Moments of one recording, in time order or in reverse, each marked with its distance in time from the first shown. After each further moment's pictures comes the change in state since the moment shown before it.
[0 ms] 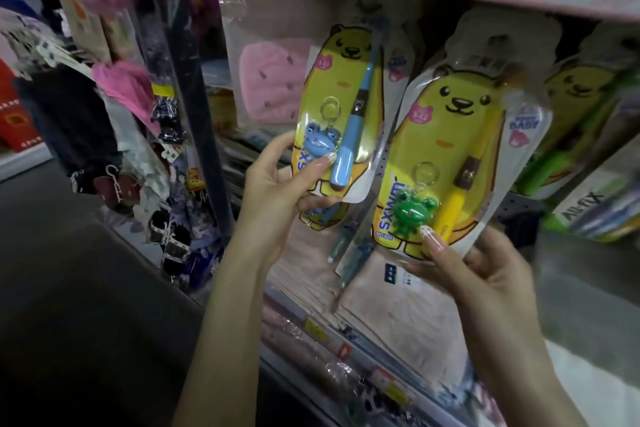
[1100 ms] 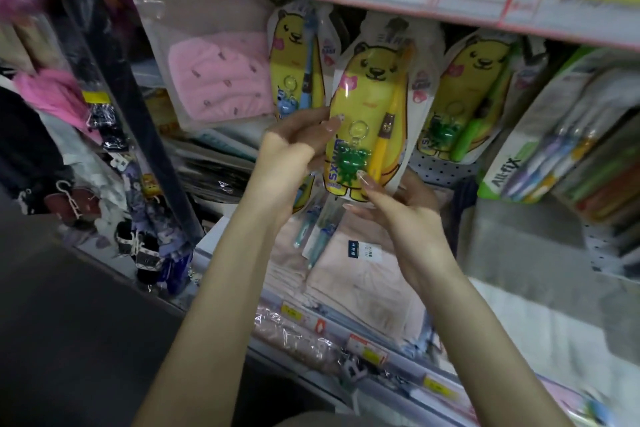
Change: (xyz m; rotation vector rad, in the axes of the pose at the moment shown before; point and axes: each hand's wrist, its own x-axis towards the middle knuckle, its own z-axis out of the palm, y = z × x) left_hand 0.023 0.002 0.068 0.047 -0.058 -0.147; right_hand 0.040 0.008 0.000 0.080 0.018 0.039
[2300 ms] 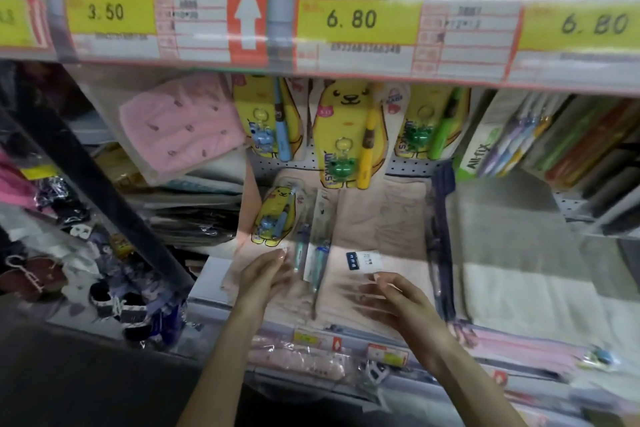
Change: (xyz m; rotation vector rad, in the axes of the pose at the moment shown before) left_hand 0.017 -0.175 -0.123 0.111 0.040 -0.470; right_hand -0.047 0.102 -0.043 0.117 0.176 0.485
